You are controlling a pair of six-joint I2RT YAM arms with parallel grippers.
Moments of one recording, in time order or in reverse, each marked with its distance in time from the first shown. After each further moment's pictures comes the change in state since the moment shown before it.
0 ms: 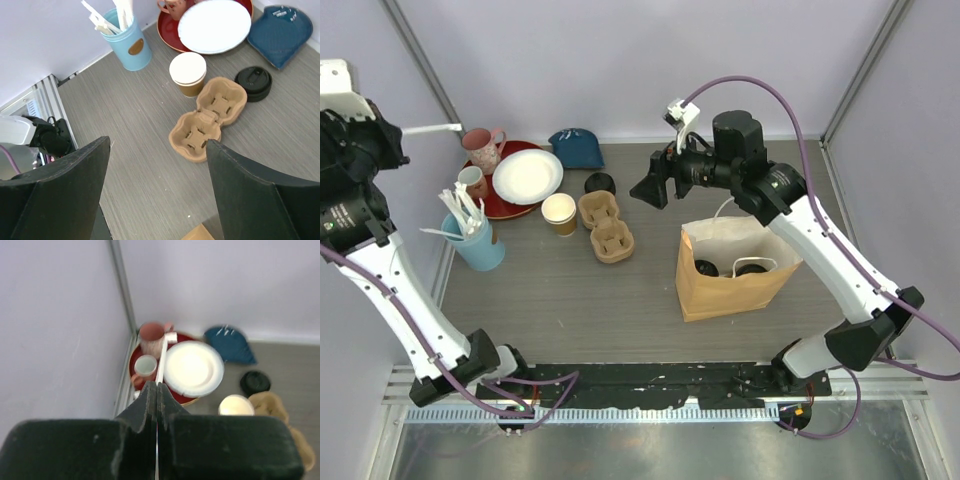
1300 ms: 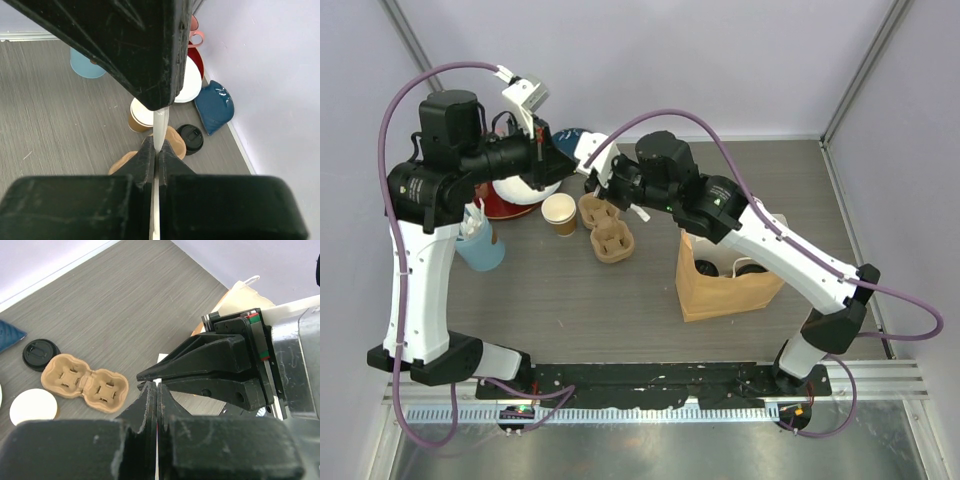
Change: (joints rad) left arm -0.840 0.085 0.104 -0.214 0.235 -0.127; right arm 0.354 0.175 0.230 0.037 0.396 -0.525
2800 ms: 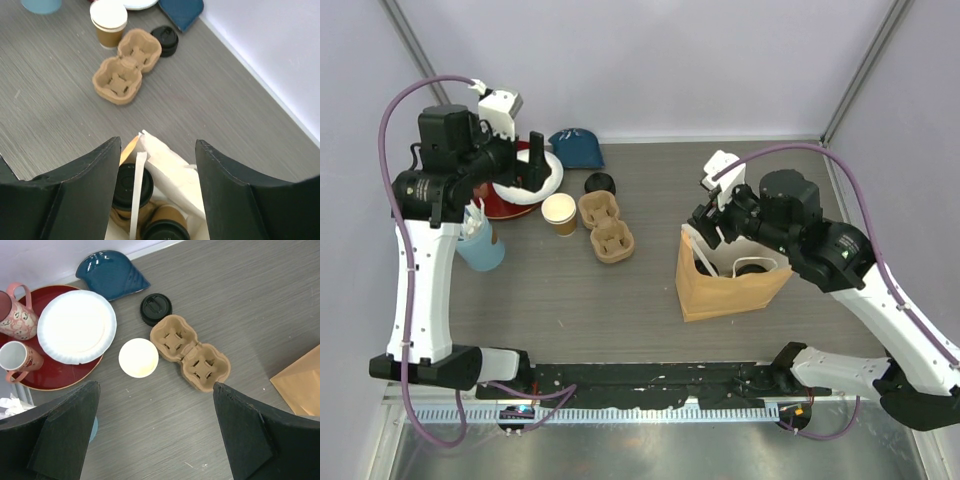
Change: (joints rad) left arm 0.161 -0.070 -0.245 0.096 -0.381 0.131; right arm -0.210 -0.581 -0.478 -0.226 0.088 0.188
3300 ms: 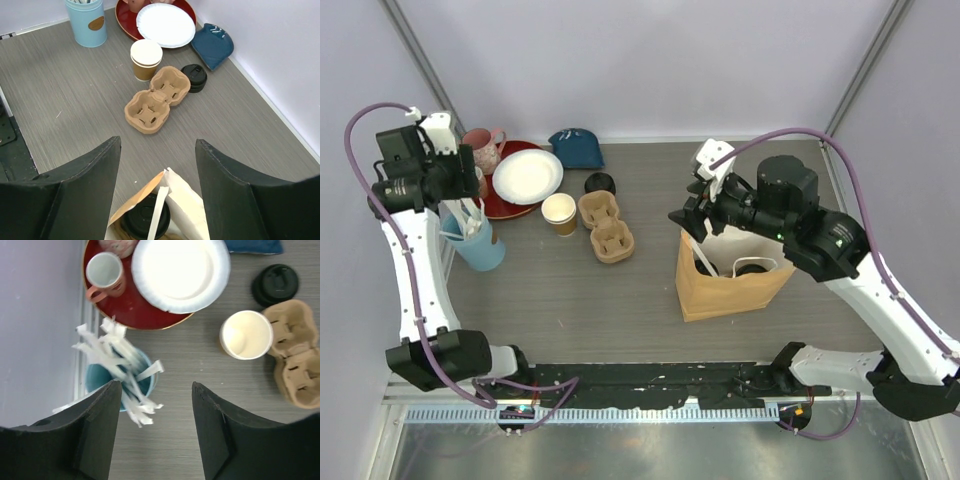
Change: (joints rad) left arm 0.402 0.016 -0.219 0.090 -0.049 0.052; right arm 0.000 0.055 0.097 0.064 -0.180 0.020
